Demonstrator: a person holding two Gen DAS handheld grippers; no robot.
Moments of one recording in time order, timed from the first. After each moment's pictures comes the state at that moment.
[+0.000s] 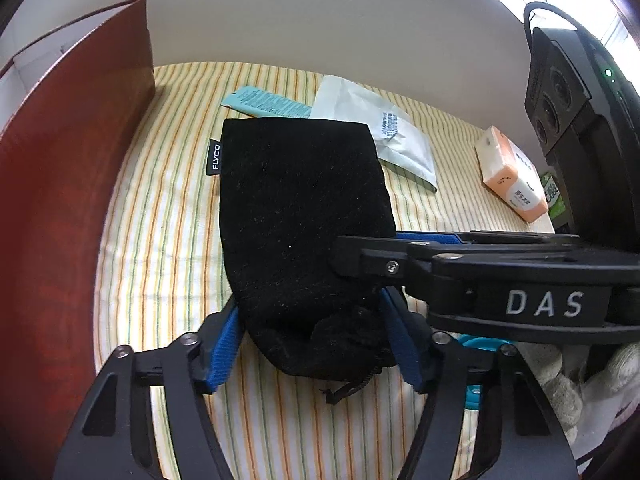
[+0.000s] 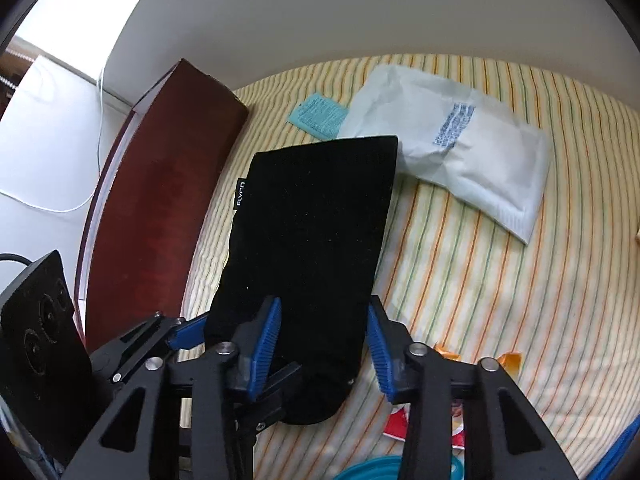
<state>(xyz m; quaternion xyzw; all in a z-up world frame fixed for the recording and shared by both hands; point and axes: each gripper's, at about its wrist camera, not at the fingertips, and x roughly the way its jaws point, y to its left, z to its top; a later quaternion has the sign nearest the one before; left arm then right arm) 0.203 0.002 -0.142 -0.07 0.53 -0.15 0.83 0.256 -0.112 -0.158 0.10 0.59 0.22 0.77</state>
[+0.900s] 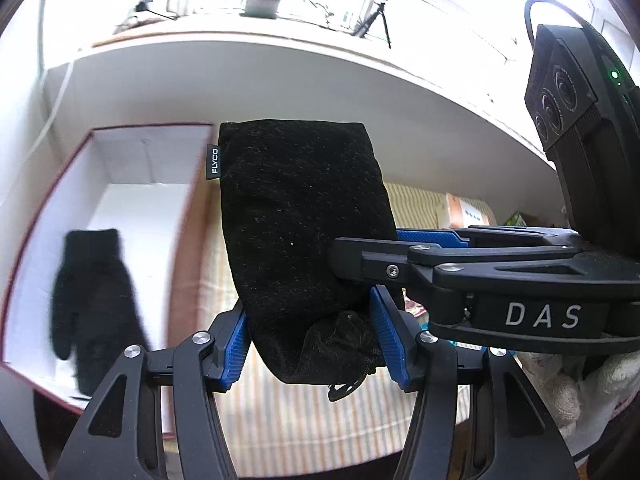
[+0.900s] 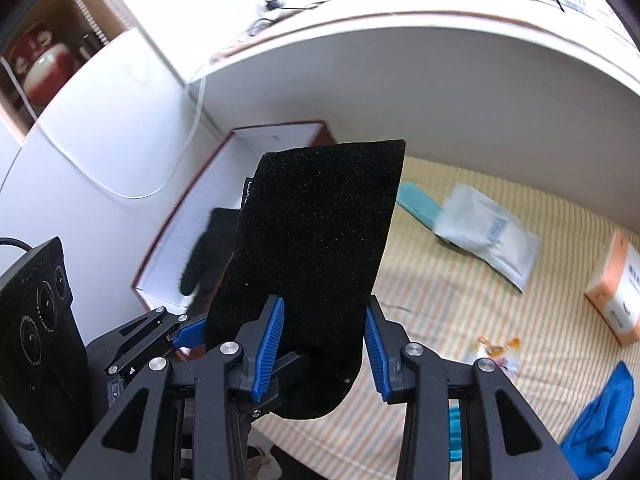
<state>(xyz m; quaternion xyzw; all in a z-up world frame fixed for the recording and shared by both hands) 0.140 0.053 -0.036 -0.07 0.42 -0.14 0.89 0.195 -0.043 -0.037 0.02 0.50 0.25 0.83</state>
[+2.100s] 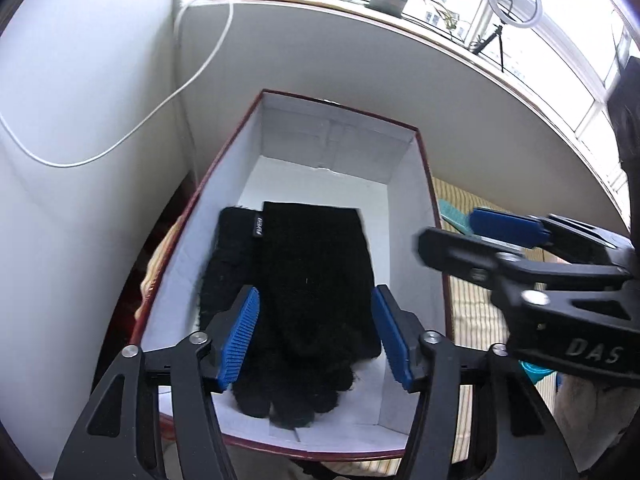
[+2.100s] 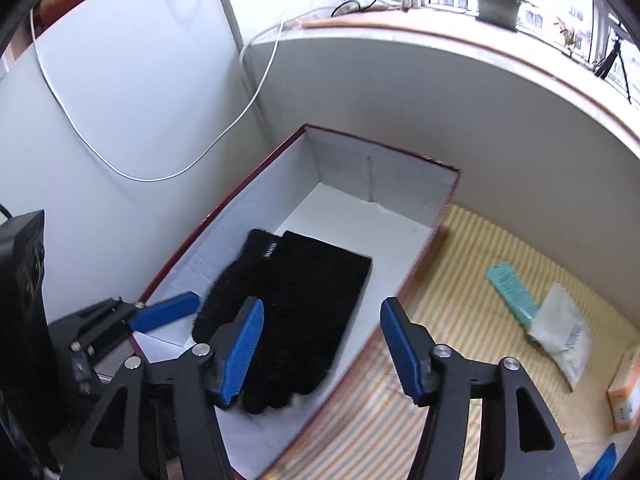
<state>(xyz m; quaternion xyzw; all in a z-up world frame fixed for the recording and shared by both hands) 0.163 0.198 -0.062 -0.10 0.46 0.00 0.88 0.224 0.100 -0.050 -0.08 0.46 0.26 0.84</state>
